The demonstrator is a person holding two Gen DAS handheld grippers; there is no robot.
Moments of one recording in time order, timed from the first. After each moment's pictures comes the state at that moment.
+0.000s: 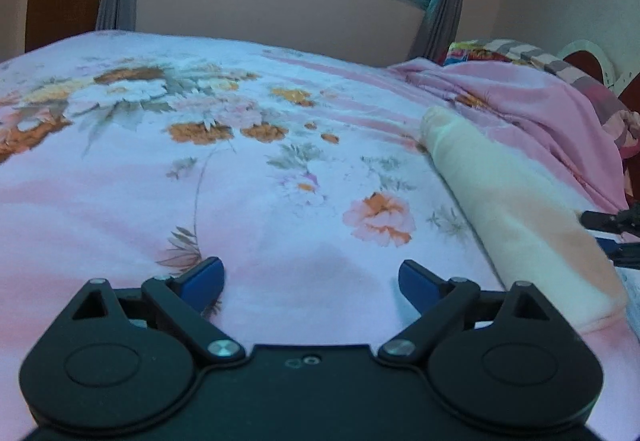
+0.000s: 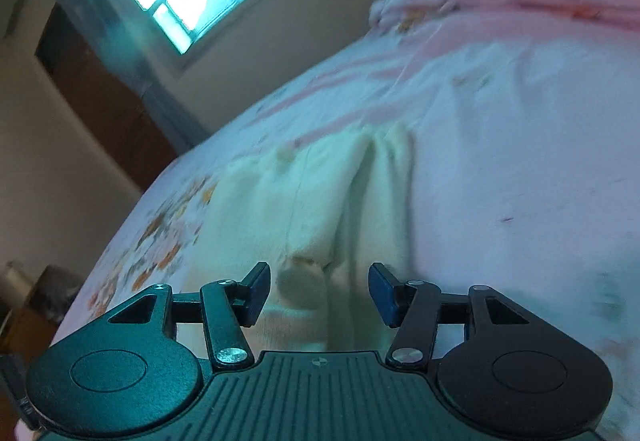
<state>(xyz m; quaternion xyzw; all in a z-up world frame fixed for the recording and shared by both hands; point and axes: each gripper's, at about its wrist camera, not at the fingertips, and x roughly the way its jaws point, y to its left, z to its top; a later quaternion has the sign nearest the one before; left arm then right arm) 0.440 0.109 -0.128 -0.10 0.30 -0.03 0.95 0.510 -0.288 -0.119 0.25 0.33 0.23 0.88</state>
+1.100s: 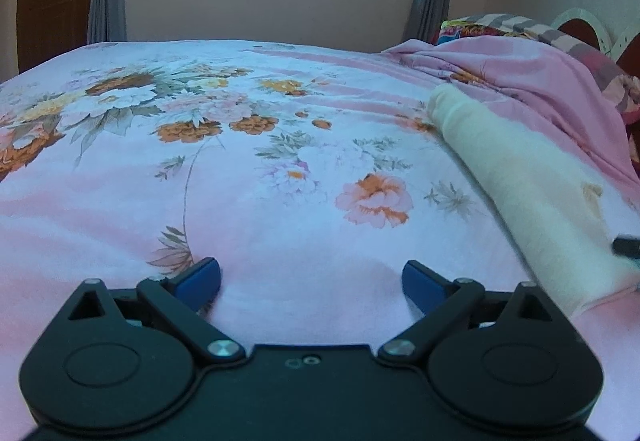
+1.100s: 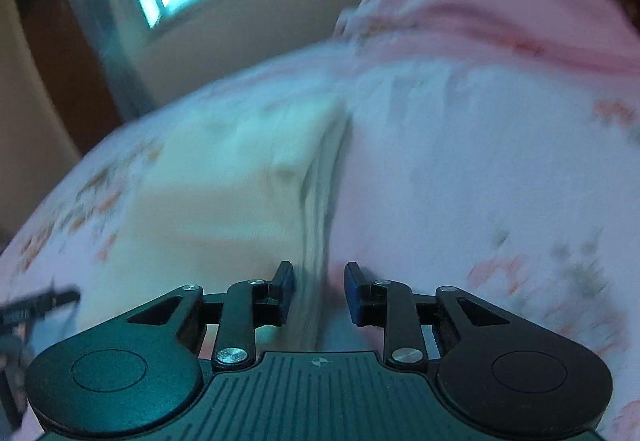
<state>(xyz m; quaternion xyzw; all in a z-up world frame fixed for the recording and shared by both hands) 0.438 0.093 -0.125 -0.05 0.31 -0.03 0.95 0.438 -0.290 -0.123 0.15 0.30 0.13 0.93</state>
